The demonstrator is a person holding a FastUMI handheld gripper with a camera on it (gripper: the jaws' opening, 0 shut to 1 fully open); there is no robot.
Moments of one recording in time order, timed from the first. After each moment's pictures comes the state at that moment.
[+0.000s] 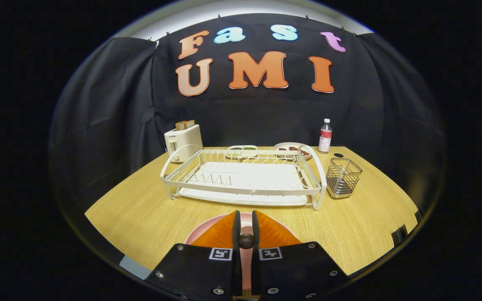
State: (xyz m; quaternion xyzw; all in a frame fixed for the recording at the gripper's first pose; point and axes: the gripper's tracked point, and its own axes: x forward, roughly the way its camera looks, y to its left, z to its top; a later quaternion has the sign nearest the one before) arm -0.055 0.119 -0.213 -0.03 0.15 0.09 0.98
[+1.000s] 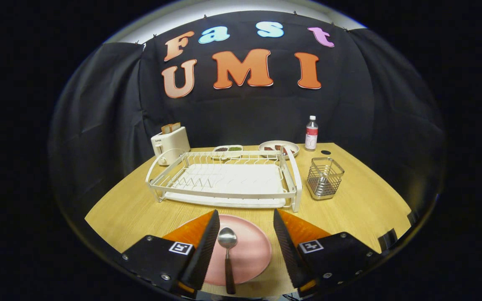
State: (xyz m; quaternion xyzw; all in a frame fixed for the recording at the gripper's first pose) arm -0.040 0.064 -0.175 -0.02 0.15 0.06 0.99
